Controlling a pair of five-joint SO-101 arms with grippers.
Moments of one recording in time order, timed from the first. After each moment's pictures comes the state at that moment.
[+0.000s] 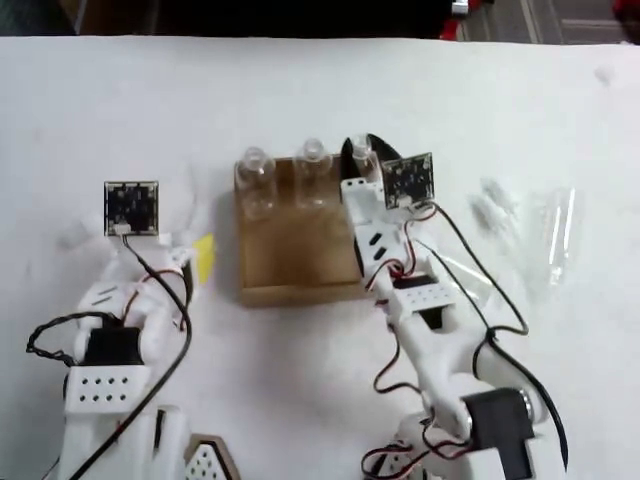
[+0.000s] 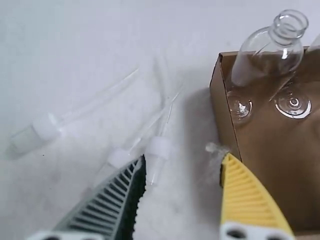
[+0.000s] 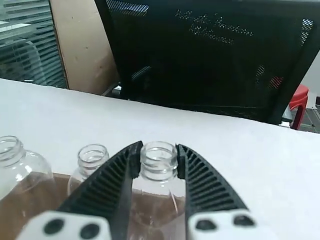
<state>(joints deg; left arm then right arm) -8.1 -63.7 73.8 40.7 2.9 -15.6 -12.4 61.7 -36.0 5.1</state>
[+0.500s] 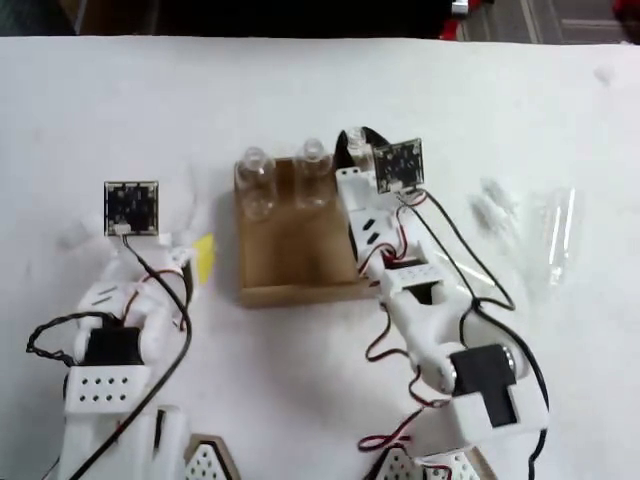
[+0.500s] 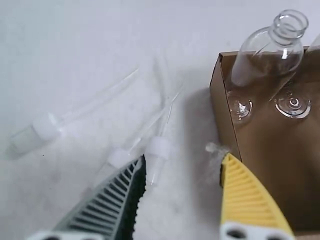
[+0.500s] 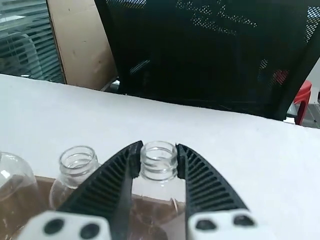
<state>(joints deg) -8.1 -63.7 73.8 40.7 2.9 -15.4 0.2 53.6 -39.9 5.1</state>
